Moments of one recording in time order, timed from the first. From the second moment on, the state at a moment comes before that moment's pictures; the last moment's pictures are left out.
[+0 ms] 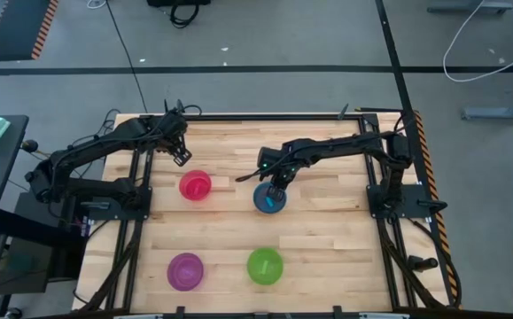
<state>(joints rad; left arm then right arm) 0.61 1.12 0.91 -0.96 -0.32 -0.09 -0.15 1.87 1.38 -0.84 -0.05 0.30</state>
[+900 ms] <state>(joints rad) 0.31 1.12 0.71 -0.93 -0.16 -0.24 -0.09 1.64 1.38 -0.90 0.13 0.30</state>
